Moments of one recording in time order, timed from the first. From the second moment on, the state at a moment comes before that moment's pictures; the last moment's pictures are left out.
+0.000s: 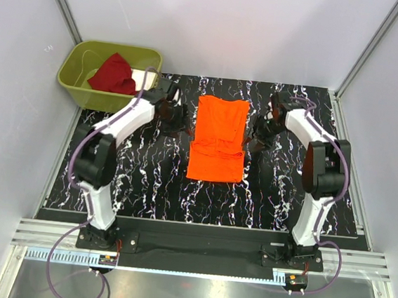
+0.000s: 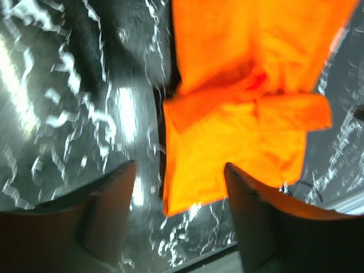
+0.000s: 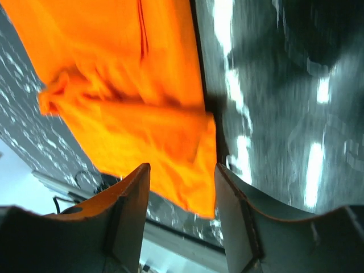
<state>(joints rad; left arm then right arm) -0.37 1.92 1.56 -0.74 0.26 -0.54 0.18 2.01 1.57 -0.83 -0.40 0.51</state>
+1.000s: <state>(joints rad) -0.43 1.51 1.03 -0.55 0.40 -0.55 0.61 2.13 1.64 -0.78 0.15 0.77</state>
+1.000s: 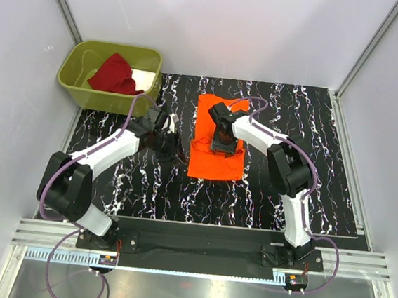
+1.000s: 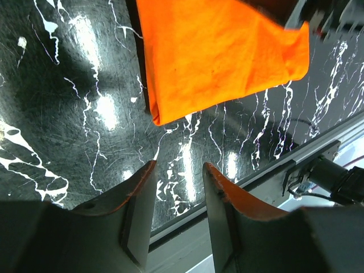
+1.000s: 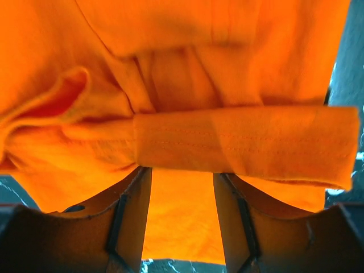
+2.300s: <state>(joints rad) -0.42 1.72 1.04 -0.49 0.50 -0.54 0.37 1.62 1.09 -0.69 -0.23 0.46</state>
